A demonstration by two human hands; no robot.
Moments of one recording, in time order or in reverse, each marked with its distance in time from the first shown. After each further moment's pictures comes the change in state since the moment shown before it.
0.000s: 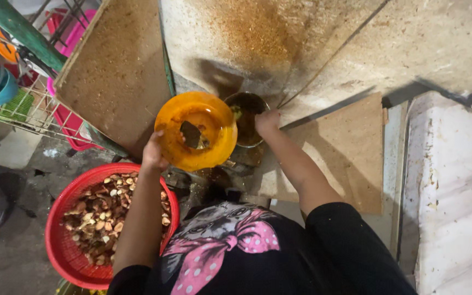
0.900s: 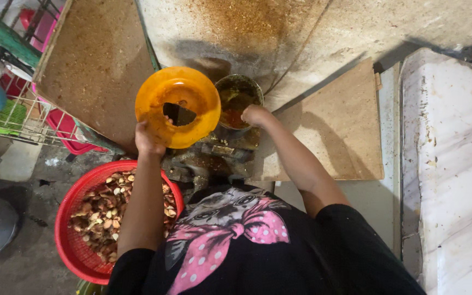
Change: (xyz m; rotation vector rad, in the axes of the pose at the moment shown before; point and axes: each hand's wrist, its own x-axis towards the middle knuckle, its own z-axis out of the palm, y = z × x) left_hand 0.024 0.006 -0.002 -0.124 0.129 0.113; right_hand -0.022 -0.013 -0.016 0.478 -0.324 -0.220
